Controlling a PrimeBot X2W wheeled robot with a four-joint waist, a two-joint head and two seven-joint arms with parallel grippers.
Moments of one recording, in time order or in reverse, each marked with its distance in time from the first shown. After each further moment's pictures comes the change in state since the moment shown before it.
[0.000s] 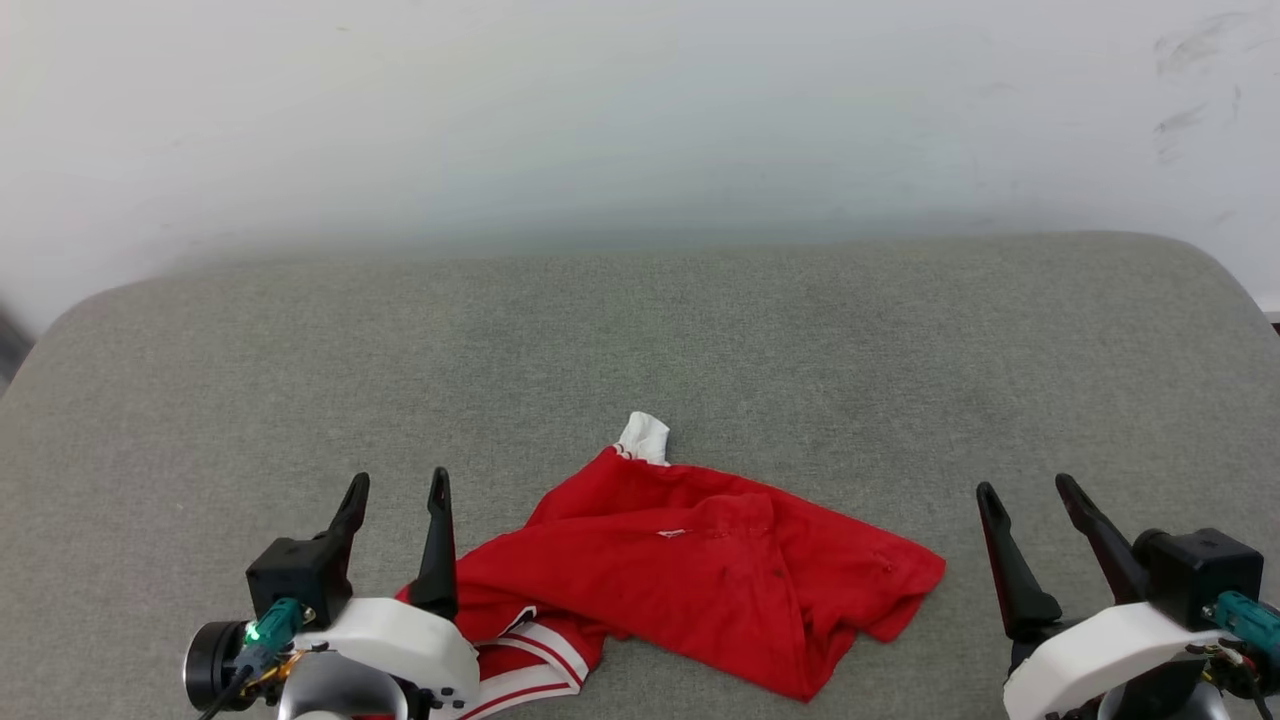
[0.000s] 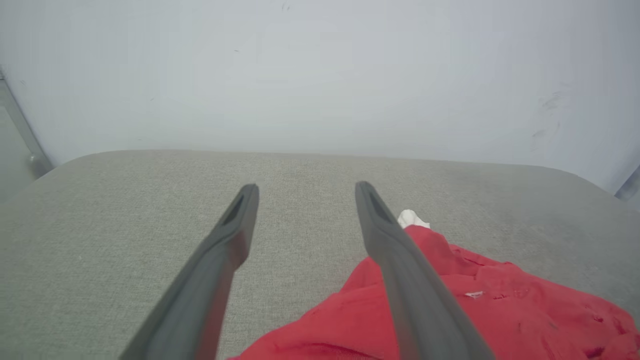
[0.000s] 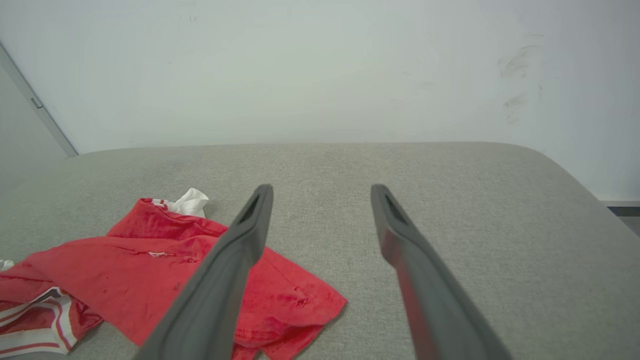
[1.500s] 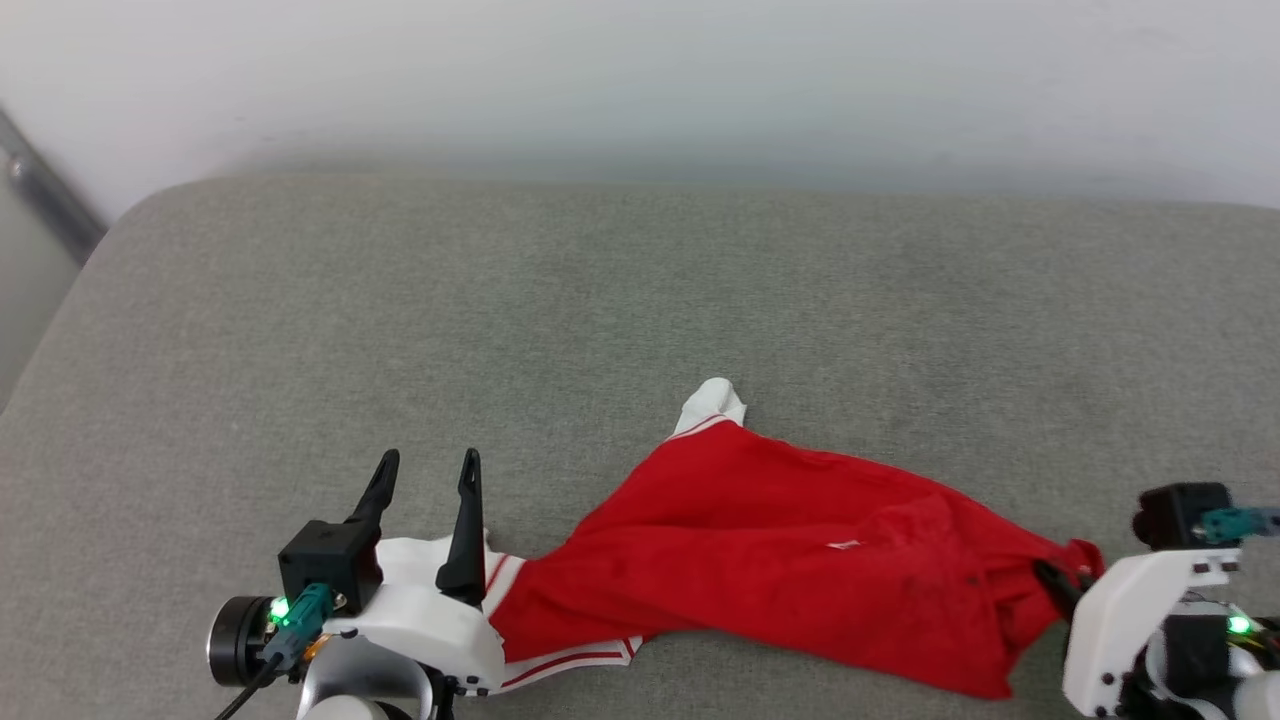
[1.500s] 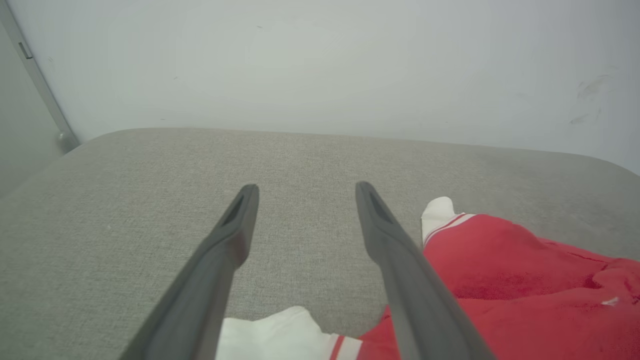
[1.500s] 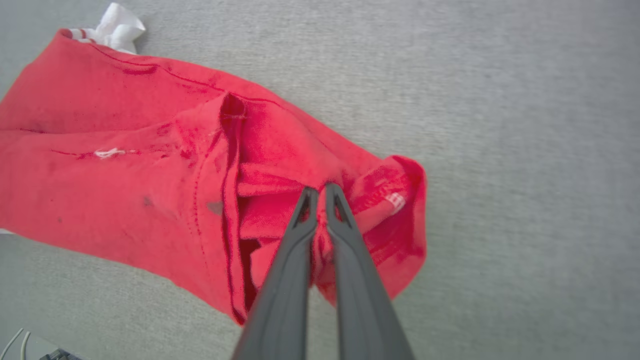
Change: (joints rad) left arm -0.042 -0.007 -0.059 -0.010 0.023 0.027 -0.015; right arm -0.149 -0.142 0.006 0.262 0.207 0.000 0.482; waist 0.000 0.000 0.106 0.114
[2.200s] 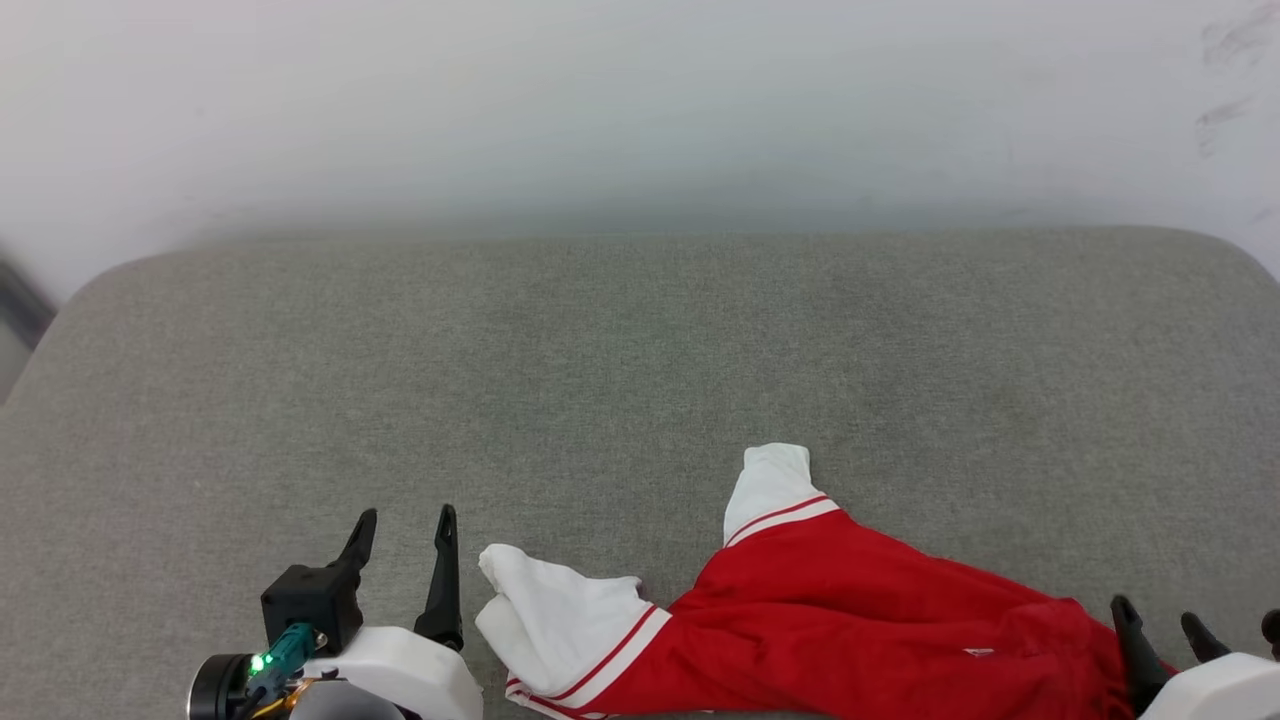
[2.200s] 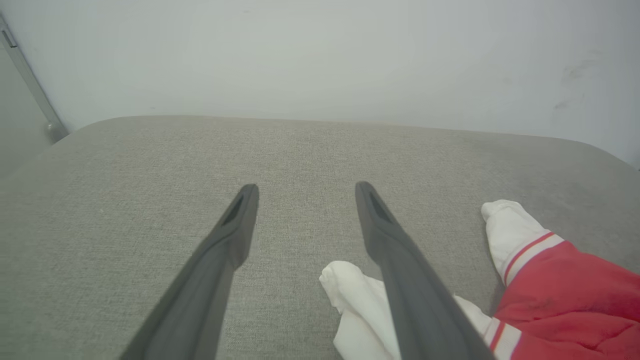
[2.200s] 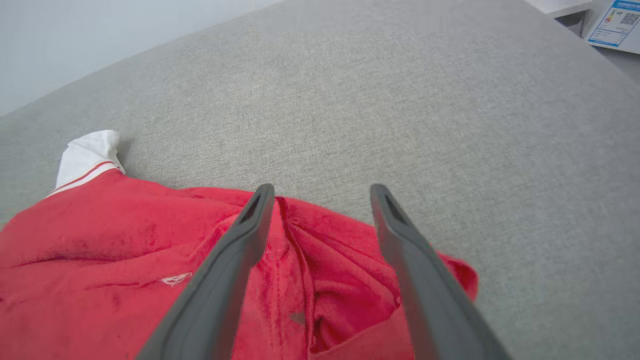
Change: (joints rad) left arm 0.085 0.032 0.014 -0.012 -0.032 0.026 0.038; right arm 0.167 0.123 -0.289 0.001 -0.084 0.000 -0.314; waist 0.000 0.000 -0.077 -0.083
